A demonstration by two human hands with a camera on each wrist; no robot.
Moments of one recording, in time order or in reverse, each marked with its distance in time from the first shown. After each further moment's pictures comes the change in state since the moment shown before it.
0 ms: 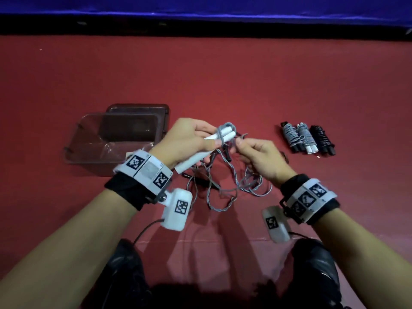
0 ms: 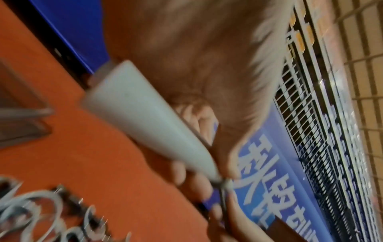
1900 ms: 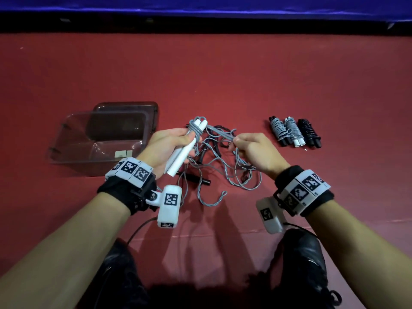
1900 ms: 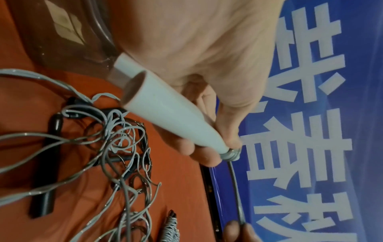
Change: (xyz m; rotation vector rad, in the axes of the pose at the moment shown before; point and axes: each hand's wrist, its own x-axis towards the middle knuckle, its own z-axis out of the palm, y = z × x) left_hand 0.006 -0.046 0.002 -0.359 0.086 -0.125; right_hand -0.004 -0.002 -0.019 -0.315 0.066 0.104
